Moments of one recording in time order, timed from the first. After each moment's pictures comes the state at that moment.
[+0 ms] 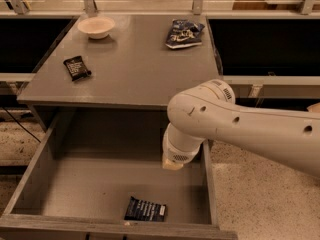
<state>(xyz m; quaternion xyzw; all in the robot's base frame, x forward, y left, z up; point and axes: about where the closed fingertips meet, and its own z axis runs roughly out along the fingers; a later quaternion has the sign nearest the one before) 0.460 -0.030 0.694 -0.67 0.73 0.03 0.13</state>
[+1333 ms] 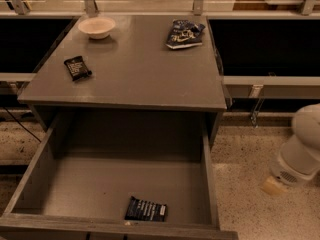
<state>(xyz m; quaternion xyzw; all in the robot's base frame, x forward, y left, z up) 0.395 -0.306 0.661 -0.44 0.90 0.03 0.04</state>
